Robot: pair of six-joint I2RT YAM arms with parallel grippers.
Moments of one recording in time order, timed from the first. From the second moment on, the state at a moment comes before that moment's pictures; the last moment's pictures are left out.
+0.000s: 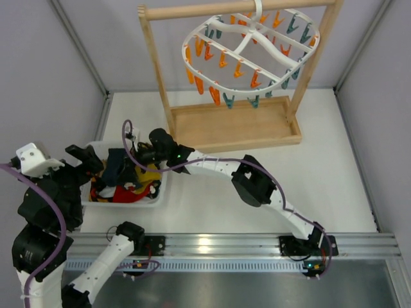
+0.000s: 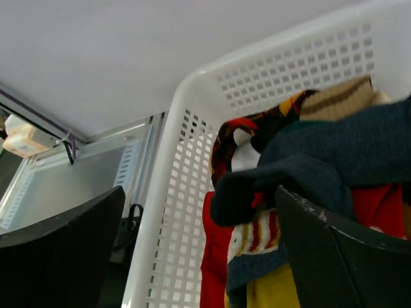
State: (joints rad) left arm -0.37 0.53 1.41 -0.94 -0.75 -0.31; right arm 1.09 2.48 2.13 0.27 -0.66 0.44
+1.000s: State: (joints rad) left arm -0.38 0.46 0.84 -0.71 -0.19 -0.31; right arm 0.72 0.72 0.69 -0.17 0.36 0.27
